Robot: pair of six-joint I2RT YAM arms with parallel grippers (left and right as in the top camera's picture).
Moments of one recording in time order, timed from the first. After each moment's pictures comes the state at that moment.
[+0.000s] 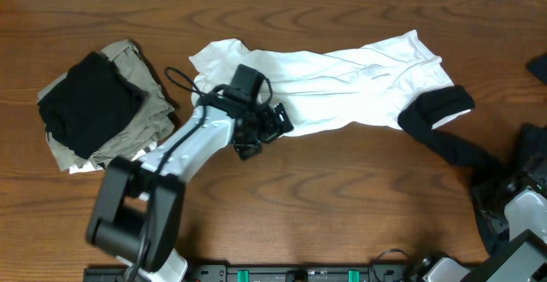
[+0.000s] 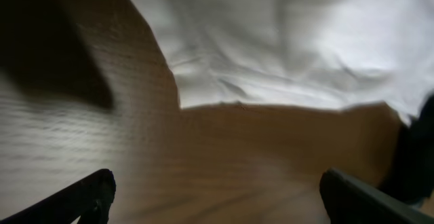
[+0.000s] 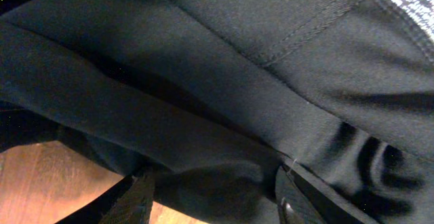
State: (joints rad) left arm -0.43 1.78 1.09 -0.58 0.41 -0.94; right arm -0.76 1.36 0.56 -0.52 0.10 0.43
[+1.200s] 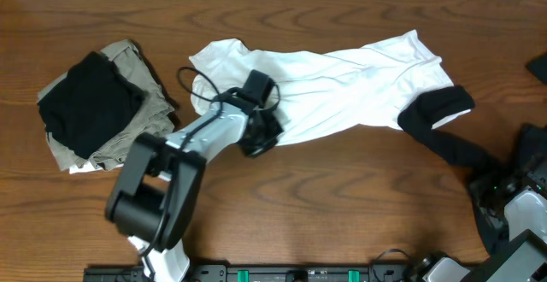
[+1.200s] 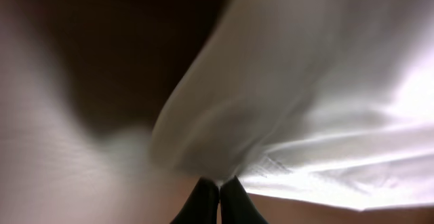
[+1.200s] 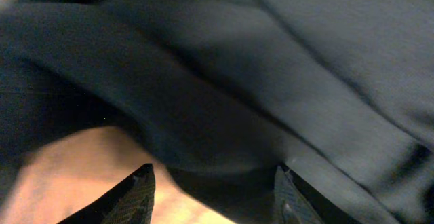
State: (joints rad) left arm -0.43 1.87 1.10 -0.64 0.26 -0.97; right arm -0.76 1.36 0.56 -0.47 -0.05 0.34
